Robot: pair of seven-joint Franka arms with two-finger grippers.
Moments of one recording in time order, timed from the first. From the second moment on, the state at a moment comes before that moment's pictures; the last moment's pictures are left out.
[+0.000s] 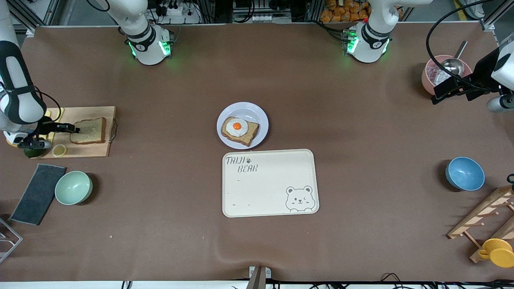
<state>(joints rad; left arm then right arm) -0.16 -0.01 0.09 -1.54 -0.05 1.49 -0.20 -0.52 0.45 -0.08 -2.06 0.08 2.20 -0.62</state>
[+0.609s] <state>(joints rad) -0.16 -0.01 0.09 -1.54 -0.05 1.49 -0.20 -0.52 0.45 -0.07 -2.04 0.08 2.20 -0.63</state>
